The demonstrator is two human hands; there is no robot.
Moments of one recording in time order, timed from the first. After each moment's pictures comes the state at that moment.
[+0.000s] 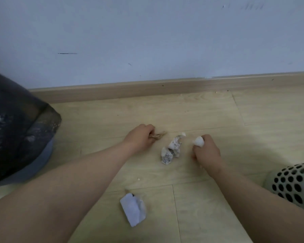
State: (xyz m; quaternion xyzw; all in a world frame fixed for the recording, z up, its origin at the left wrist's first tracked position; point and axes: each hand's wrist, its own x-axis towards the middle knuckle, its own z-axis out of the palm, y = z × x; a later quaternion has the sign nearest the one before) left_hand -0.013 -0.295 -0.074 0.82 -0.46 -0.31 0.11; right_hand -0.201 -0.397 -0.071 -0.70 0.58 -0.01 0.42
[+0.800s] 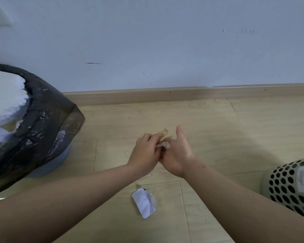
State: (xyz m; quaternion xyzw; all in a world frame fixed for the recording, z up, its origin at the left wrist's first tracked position) left_hand -0.054 -0.228 -0.033 0.82 -0.41 -0.27 0.30; right_hand -0.129 -0.312 -0.007 -0.25 0.42 -0.03 0.87
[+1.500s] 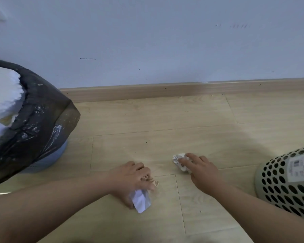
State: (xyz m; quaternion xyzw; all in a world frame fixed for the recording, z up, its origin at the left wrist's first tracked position) left_hand -0.046 -0.162 -0.064 0.57 -0.78 -0.23 -0.11; right_hand -0.250 -0.335 -0.053 -0.94 0.27 0.20 0.12
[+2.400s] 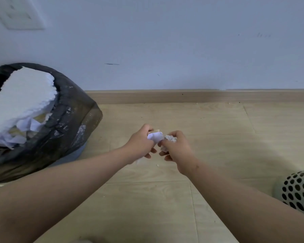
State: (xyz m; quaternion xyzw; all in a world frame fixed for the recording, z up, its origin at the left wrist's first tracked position) left_hand -0.020 -0.211 -0.003 0.79 -0.23 -0.41 0.40; right_hand -0.118 -0.289 0.002 -0.57 0.48 -0.03 0.66
